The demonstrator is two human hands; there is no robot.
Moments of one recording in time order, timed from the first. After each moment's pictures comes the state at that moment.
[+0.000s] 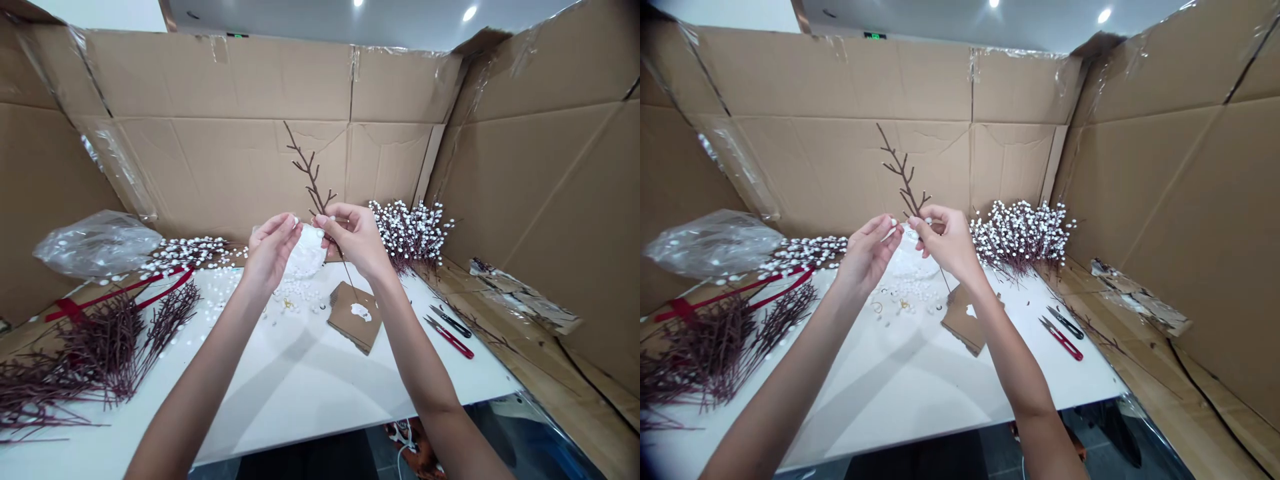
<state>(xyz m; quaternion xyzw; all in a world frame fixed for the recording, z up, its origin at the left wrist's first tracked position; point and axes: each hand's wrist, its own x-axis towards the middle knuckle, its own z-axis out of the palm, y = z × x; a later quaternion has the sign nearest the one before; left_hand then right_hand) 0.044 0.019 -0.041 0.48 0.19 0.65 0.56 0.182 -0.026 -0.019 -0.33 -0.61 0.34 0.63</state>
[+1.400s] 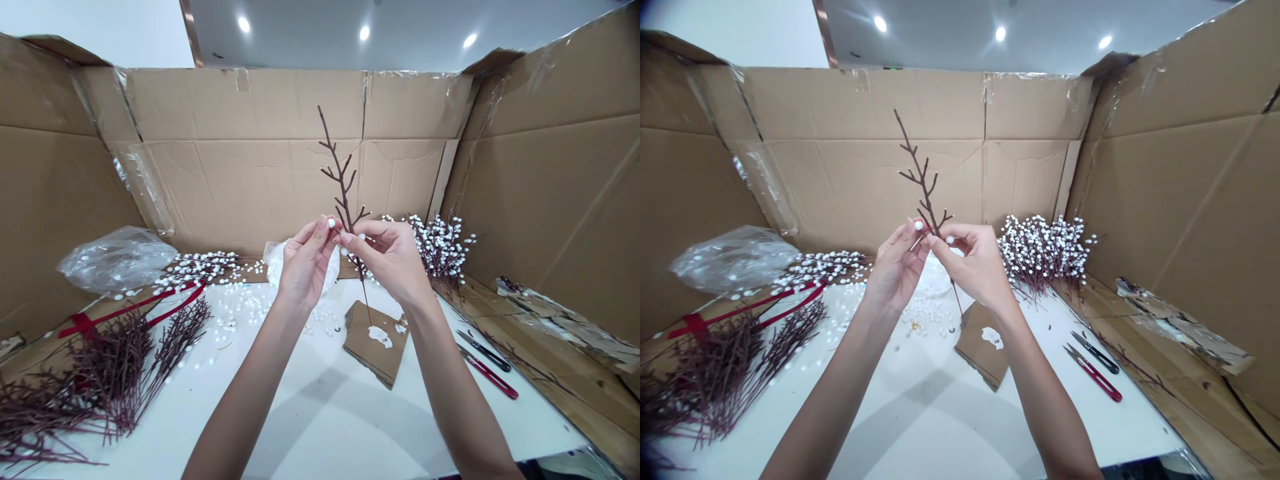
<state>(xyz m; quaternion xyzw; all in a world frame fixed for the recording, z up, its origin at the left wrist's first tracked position) 0.073 -0.001 -0.023 0.42 0.07 0.64 0.64 0.183 -0.038 -0.014 -0.30 -0.65 0.24 0.65</state>
